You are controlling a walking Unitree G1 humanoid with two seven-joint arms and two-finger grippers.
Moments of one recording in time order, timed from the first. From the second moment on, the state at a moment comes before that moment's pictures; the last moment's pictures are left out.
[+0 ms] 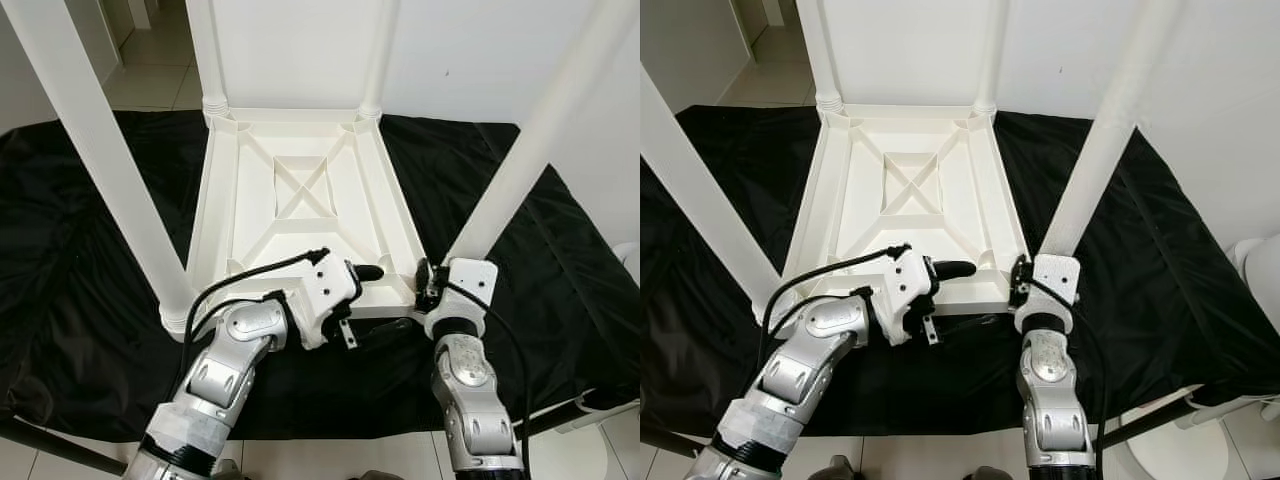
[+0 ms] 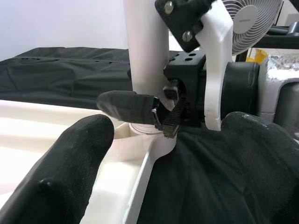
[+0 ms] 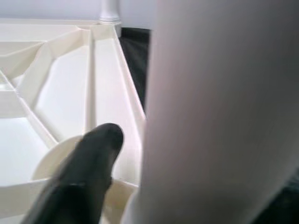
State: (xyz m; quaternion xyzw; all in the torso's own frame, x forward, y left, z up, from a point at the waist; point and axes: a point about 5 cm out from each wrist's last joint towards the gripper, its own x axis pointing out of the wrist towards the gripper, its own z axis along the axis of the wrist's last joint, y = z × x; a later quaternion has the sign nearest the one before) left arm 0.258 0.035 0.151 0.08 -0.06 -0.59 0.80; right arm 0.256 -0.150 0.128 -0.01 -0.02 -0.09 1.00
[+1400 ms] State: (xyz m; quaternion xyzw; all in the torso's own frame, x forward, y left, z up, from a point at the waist) left arm 0.263 0.033 0.153 0.08 -0.07 -0.59 0.80; right arm 0.274 -0.211 0.129 -0.07 0.00 0.29 0.95
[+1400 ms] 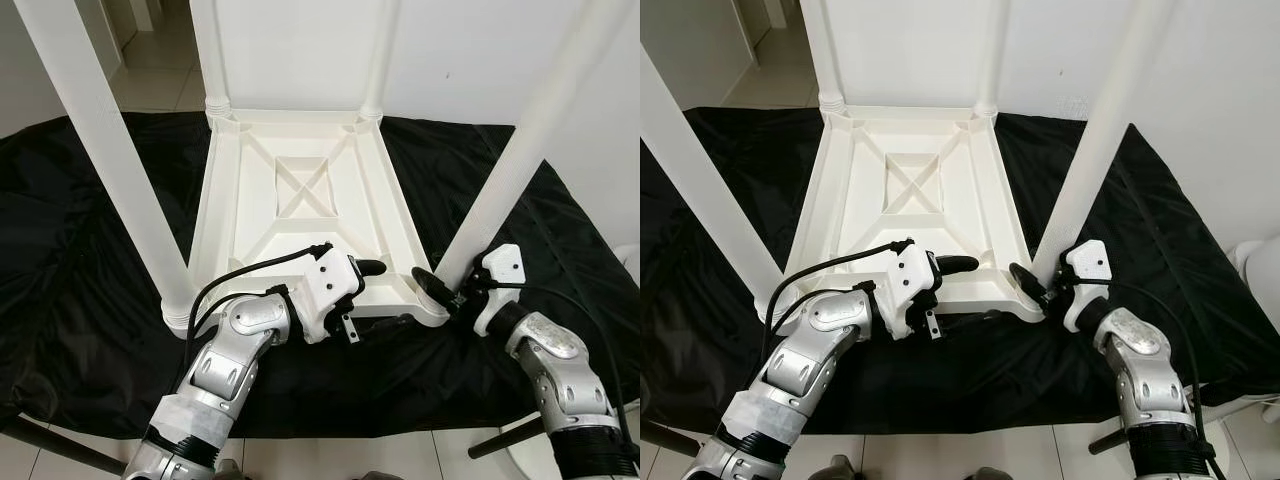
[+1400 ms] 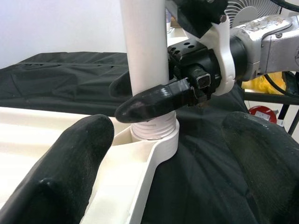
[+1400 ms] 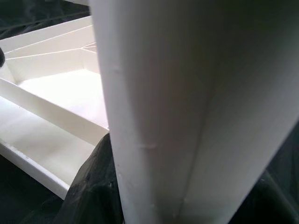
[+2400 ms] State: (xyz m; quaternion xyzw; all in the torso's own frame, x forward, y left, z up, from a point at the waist) left arm 0.283 0.037 0.144 0.09 -0.04 -0.57 0.82; right arm 0.253 -0.167 0.122 0.00 -0.02 -0.07 1.00
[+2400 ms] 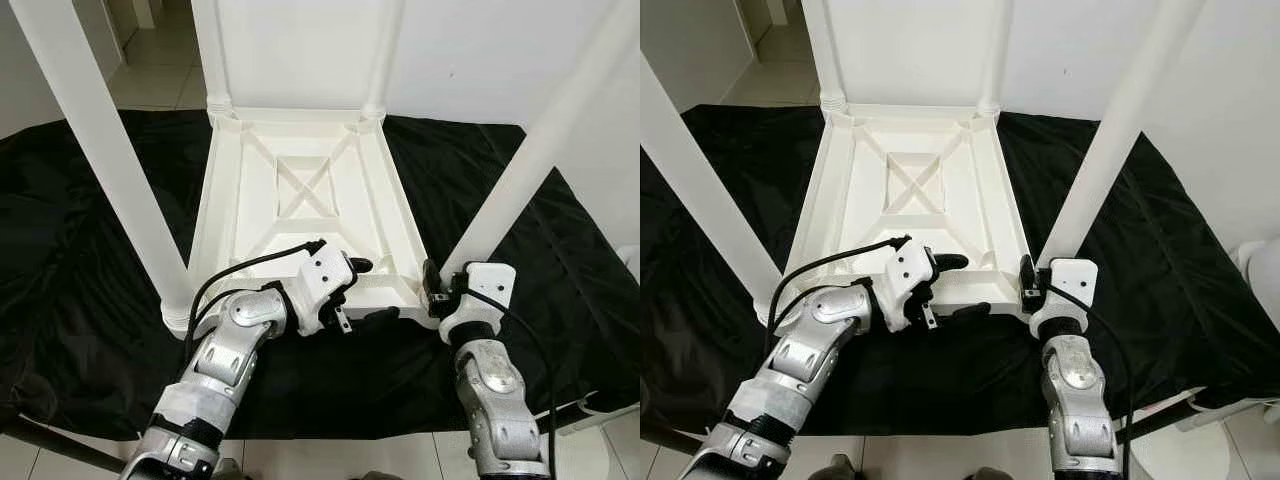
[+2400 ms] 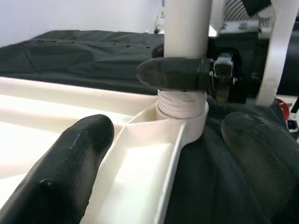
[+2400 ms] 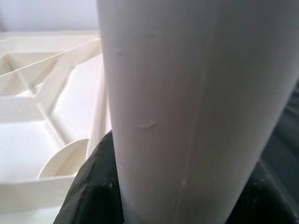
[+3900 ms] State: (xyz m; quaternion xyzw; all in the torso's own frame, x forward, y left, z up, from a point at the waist) left arm 0.270 0.028 0.139 0.05 -0.04 -0.58 0.81; right arm 0.264 -0.196 0.130 -0.09 0.00 0.22 0.97
